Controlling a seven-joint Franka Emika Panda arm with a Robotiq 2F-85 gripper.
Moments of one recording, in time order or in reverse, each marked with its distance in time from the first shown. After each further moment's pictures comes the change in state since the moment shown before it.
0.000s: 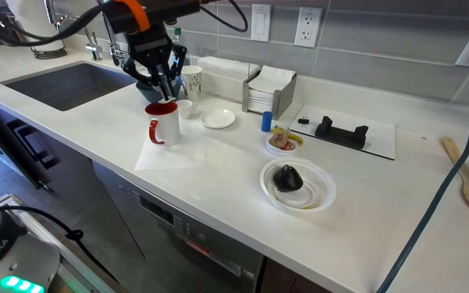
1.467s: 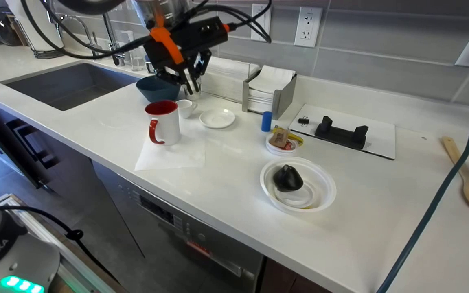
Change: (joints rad) arm -0.041 0.163 -0.014 0.006 0.440 0.372 -0.280
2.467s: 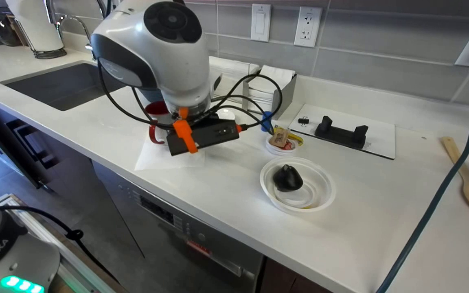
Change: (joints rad) arm 0.286 0.354 -0.373 0.036 0.888 0.029 -0.835
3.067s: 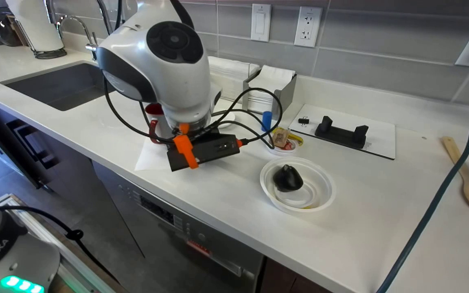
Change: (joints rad) arm 0.020 0.071 -0.049 -0.003 0.065 -0.008 -0.108
